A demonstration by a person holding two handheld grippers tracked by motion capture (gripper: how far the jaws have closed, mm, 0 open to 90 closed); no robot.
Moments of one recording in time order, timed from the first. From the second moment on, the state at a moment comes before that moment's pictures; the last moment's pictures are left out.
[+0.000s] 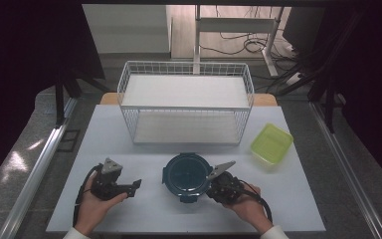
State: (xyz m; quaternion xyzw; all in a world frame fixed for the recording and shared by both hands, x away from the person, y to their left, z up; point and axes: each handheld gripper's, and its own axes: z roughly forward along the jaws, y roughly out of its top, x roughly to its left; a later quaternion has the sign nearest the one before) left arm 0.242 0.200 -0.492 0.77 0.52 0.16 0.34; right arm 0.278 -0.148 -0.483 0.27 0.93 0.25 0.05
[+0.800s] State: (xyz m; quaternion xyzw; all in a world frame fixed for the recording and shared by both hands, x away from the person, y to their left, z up) left arm 0.240 0.200 -0.491 0.77 0.52 0.16 0.35; right arm 0.278 -0.232 -0.459 0.38 0.85 0.35 0.06
